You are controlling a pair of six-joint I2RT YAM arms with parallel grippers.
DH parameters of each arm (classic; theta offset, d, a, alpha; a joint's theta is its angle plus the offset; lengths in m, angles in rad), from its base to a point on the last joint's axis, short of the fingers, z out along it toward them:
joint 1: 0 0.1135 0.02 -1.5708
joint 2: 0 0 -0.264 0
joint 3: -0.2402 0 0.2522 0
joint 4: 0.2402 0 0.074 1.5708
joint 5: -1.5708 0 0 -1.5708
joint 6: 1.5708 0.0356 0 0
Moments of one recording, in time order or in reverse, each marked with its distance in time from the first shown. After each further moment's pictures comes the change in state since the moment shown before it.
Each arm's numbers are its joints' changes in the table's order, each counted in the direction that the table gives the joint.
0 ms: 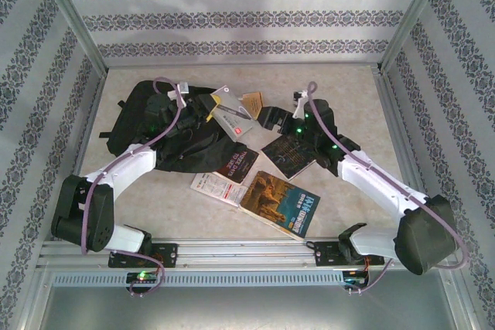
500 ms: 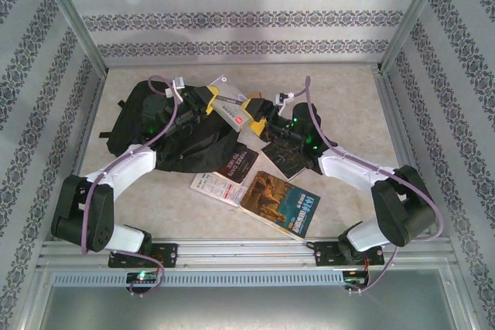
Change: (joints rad) left arm 0.000 0.000 0.009 -0.149 0.018 -0.159; right arm 0.068 0.212 0.039 -0.541 0.201 0.512
